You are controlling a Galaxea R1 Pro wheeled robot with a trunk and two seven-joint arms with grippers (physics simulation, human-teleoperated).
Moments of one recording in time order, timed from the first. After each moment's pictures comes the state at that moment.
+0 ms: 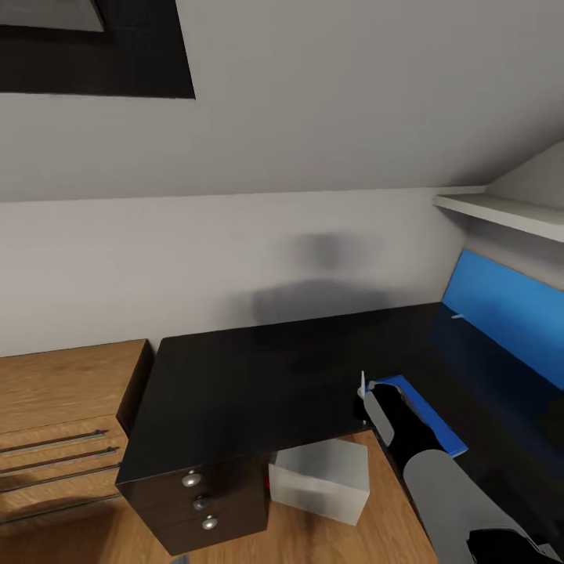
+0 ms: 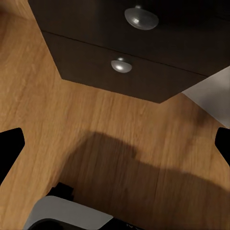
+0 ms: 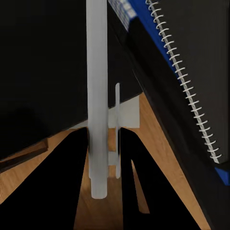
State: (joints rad) left arm -0.21 -0.10 0.35 -0.35 0.08 -0.24 0.00; right arm -0.77 0.05 0.01 -0.67 -0.28 0.72 -0.39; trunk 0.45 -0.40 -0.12
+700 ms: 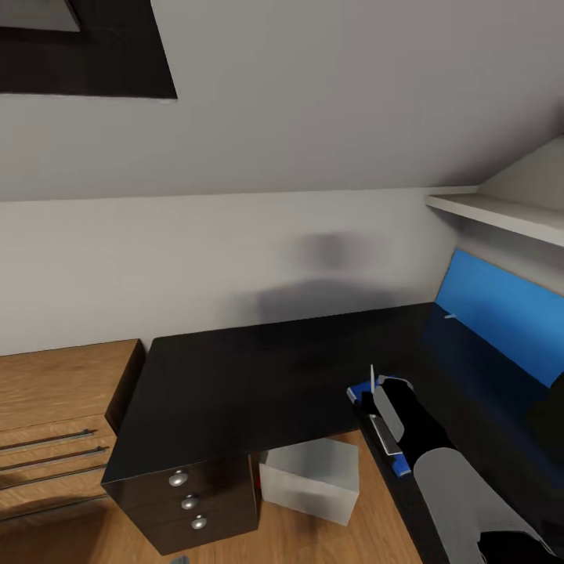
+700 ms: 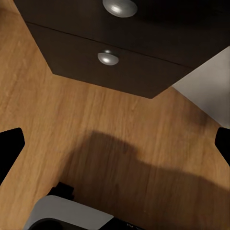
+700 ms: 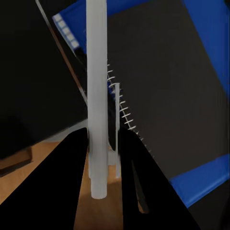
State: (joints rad) left arm -0.21 -0.10 0.35 -0.35 0.08 -0.24 0.00; right arm -0.77 0.01 0.00 -0.72 -0.29 0.75 -0.39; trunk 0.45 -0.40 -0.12
